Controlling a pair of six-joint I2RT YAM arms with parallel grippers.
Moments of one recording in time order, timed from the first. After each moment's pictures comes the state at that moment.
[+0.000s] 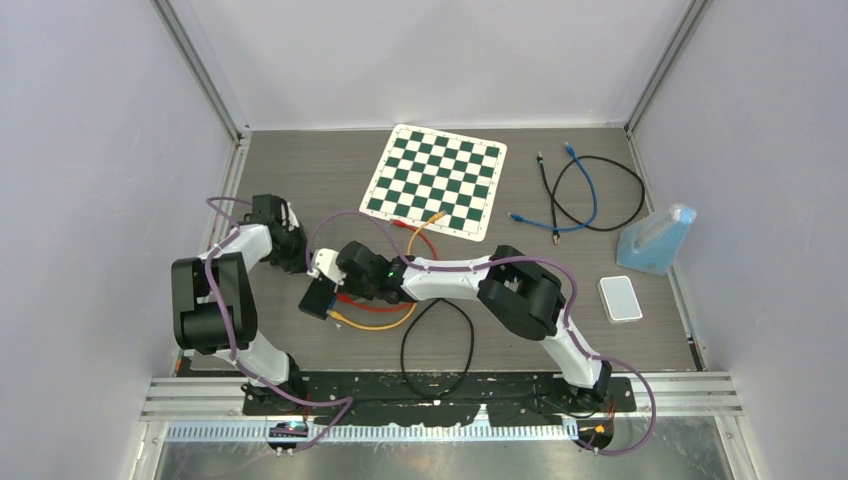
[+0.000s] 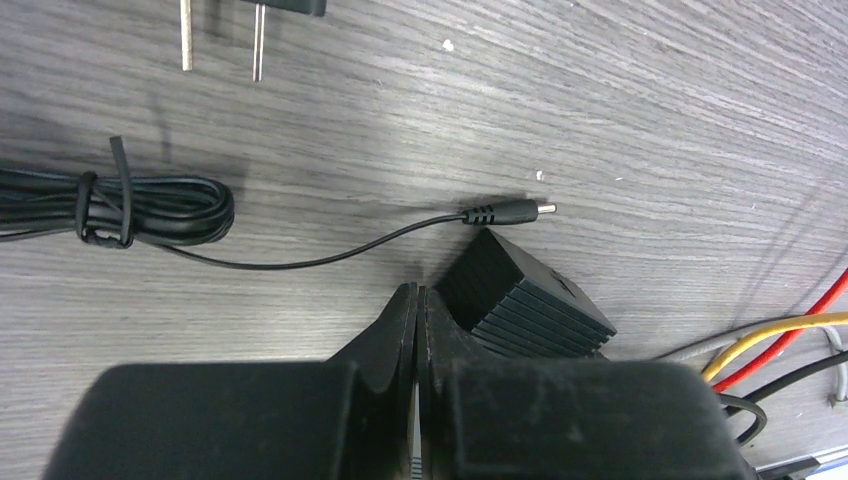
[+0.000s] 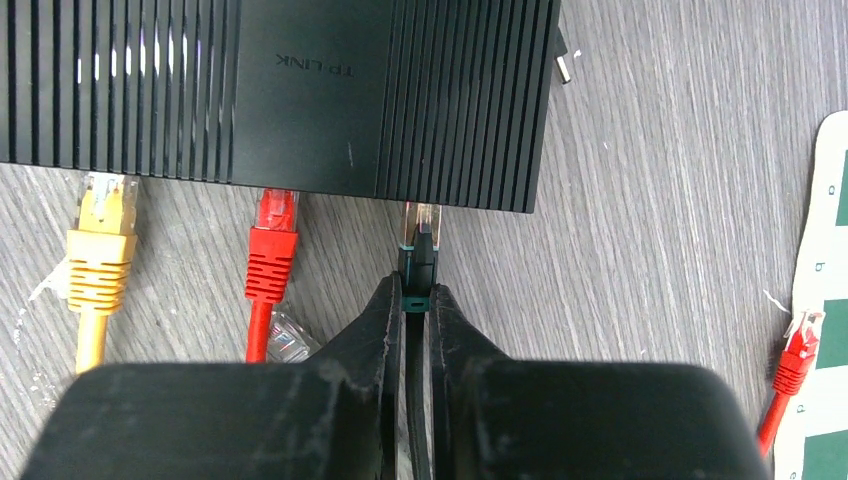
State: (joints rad) left arm 0.12 1.60 0.88 -0.50 0.28 -0.31; right arm 1.14 2.19 1.55 -0.10 0.11 -0.31
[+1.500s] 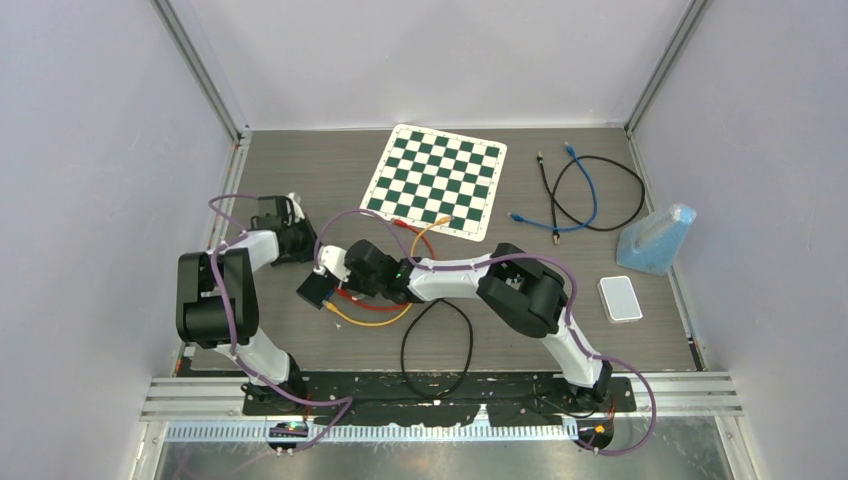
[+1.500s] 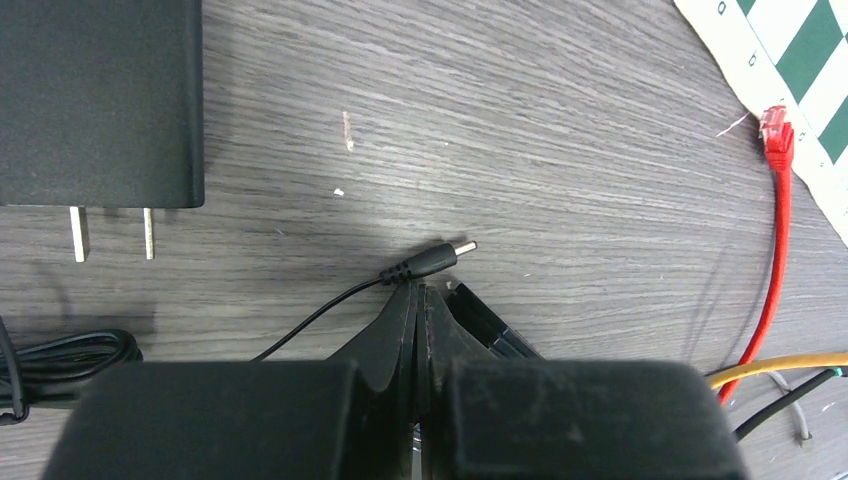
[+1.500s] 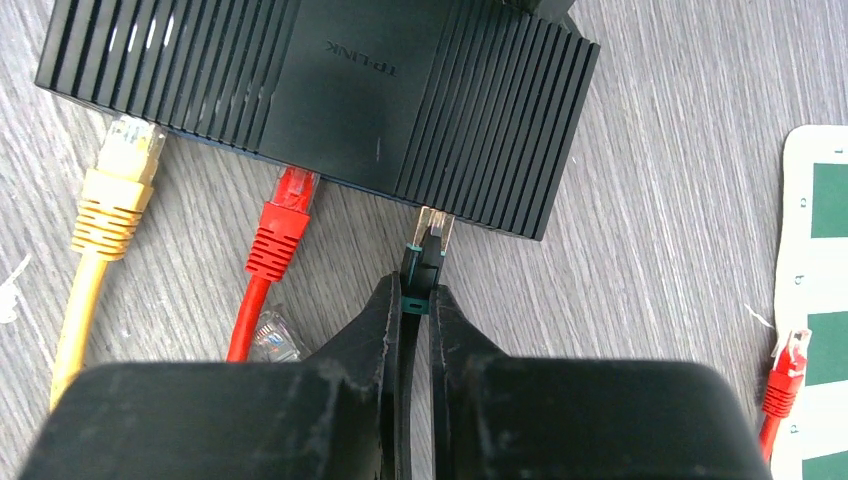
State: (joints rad) left arm 0.08 1.64 0.81 -0.18 0.34 -0.37; right arm 1.11 2.18 1.46 0.07 0.08 -0.34
